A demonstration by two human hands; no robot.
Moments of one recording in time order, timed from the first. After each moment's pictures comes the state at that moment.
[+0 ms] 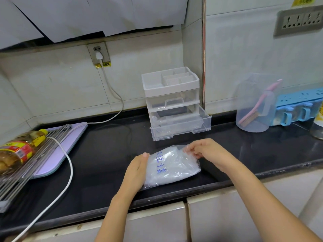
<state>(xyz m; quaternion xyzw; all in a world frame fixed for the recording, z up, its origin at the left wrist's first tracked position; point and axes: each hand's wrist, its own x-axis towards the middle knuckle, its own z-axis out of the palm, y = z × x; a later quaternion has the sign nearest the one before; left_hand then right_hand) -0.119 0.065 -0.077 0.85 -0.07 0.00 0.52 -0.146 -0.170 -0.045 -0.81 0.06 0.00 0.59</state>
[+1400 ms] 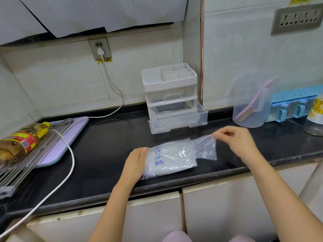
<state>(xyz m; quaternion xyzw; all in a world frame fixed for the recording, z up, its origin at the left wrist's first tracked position) -0.117 0.063 -0.089 0.88 -0.12 0.06 0.46 -0.182 -0.233 -0.050 -0.81 0.09 -0.23 0.54</state>
